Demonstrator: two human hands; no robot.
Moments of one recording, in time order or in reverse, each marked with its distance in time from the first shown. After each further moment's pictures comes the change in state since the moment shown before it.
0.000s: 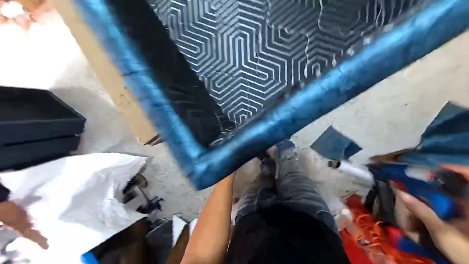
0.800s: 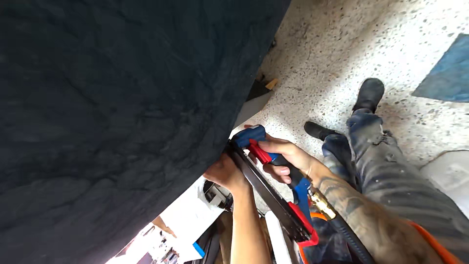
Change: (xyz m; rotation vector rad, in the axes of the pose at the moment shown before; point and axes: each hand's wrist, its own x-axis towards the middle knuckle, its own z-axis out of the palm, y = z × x) left_hand 0.020 0.019 0.046 0.875 0.572 0.045; right_hand 0.146 0.021 0.338 2.128 -1.262 0.161
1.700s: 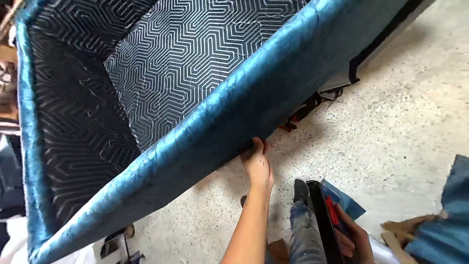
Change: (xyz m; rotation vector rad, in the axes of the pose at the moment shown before) left_hand 0.002 0.304 0.177 -1.351 -0.217 -0.749; right_hand -0.277 -0.253 0.146 -0.119 0.180 -0.251
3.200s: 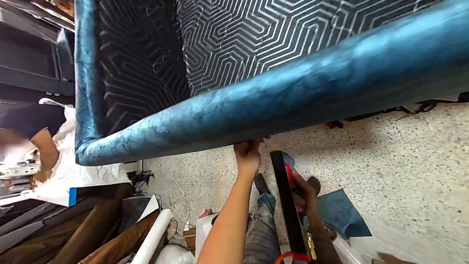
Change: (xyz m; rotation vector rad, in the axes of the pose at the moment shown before) left_hand 0.017 0.033 -0.193 0.308 0.050 0.418; right_hand 0.156 0.117 -0.026 0.049 -0.122 0.482
